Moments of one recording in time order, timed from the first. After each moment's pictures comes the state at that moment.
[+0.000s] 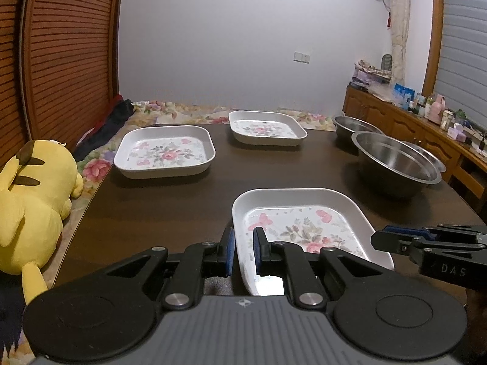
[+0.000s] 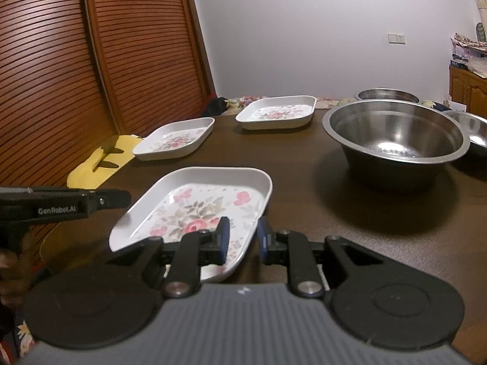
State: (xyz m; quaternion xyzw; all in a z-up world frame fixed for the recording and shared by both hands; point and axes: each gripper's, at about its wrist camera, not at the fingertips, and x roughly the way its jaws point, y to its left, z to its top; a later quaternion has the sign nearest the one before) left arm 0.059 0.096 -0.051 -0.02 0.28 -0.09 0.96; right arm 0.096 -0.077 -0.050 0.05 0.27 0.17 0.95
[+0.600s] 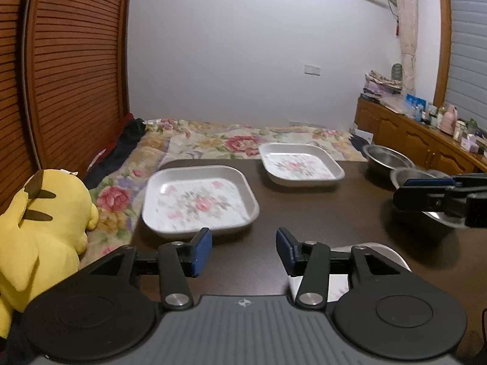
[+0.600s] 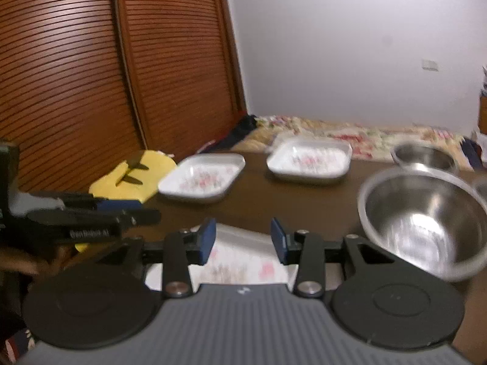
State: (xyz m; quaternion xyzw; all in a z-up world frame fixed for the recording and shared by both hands) left arm 0.123 0.142 -0.021 -0.01 0.26 -0.07 0.96; right arm 0.140 -0.059 0.011 0.01 0.24 0.23 0.94
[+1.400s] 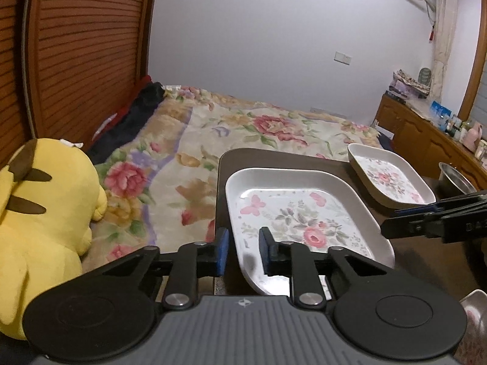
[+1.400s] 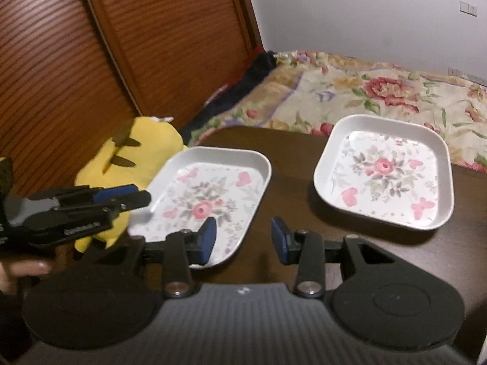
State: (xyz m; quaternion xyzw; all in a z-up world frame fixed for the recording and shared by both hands) left arm 0.247 0.246 -0.062 -0.06 0.32 -0.06 0.94; right arm 0.309 0.032 -0.010 0.02 0.39 0.26 0.88
